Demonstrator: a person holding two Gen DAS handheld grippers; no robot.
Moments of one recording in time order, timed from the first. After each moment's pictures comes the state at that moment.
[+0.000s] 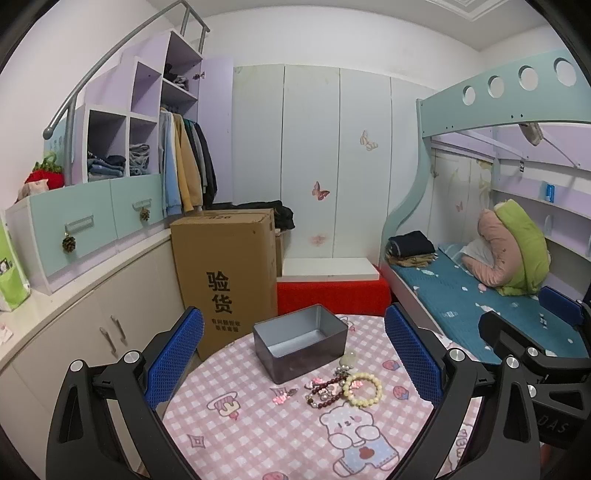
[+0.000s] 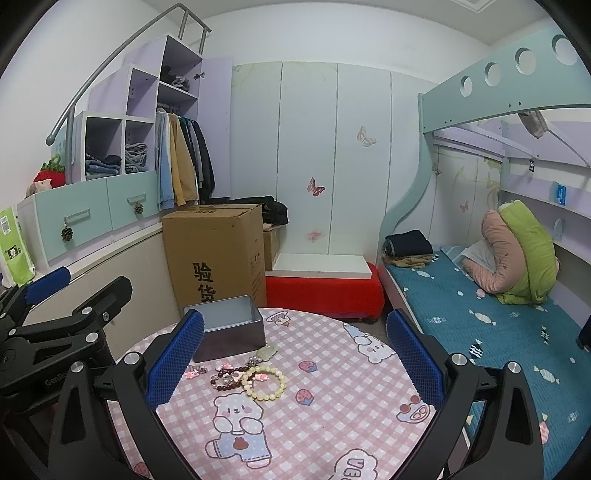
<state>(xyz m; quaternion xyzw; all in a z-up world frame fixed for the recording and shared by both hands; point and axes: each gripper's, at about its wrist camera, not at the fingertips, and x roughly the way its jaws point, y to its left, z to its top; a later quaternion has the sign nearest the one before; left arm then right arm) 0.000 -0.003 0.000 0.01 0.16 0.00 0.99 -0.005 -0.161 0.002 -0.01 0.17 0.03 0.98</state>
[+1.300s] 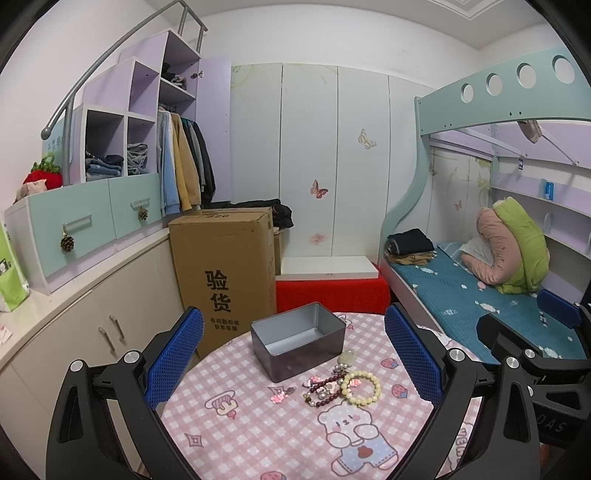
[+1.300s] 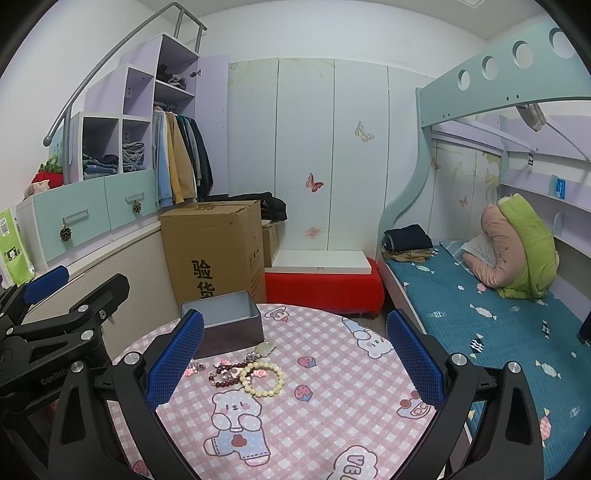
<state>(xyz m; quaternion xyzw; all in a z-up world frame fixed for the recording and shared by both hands) 0.000 -0.003 0.000 0.01 0.16 0.00 0.99 -0.006 -0.164 -0.003 0.00 0.18 0.03 0.98</state>
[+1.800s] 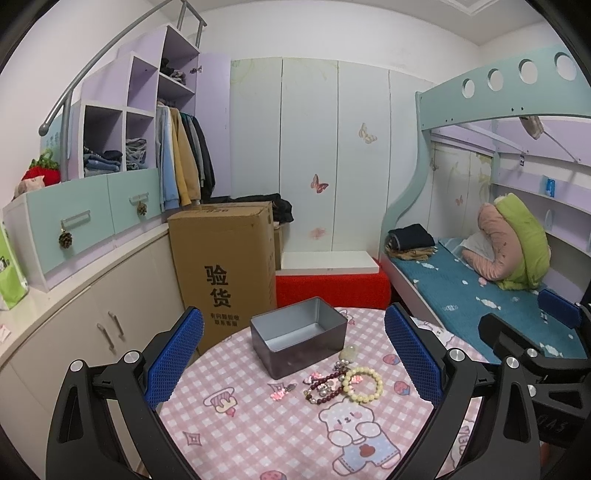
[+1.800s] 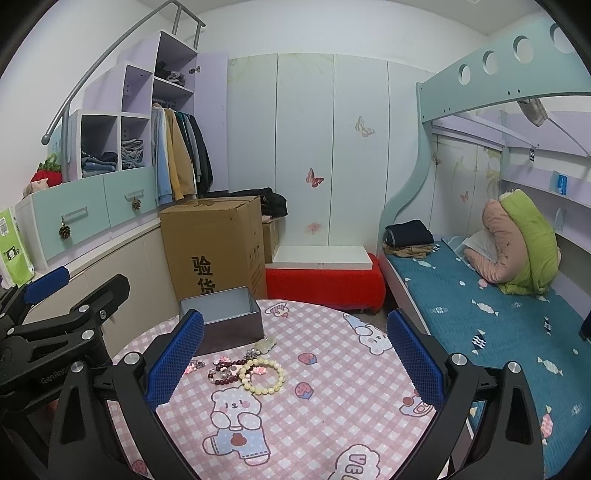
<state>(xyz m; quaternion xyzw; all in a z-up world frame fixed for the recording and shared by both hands) 0.009 -0.003 -0.009 0.01 0.17 0.00 0.98 0.001 -0.164 -0.012 0.00 0.19 0.03 0.98</state>
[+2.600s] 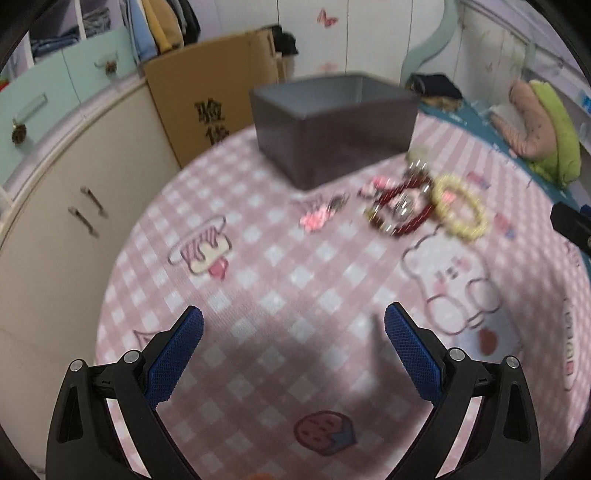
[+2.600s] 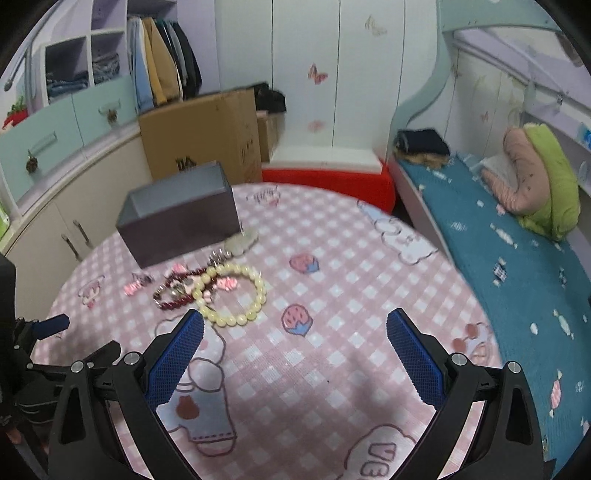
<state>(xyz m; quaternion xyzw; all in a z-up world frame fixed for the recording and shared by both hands) 0.098 0.032 -0.199 0.04 0.47 0.01 0.88 0.102 -0.168 -0.135 0.00 0.38 0.04 0.92</state>
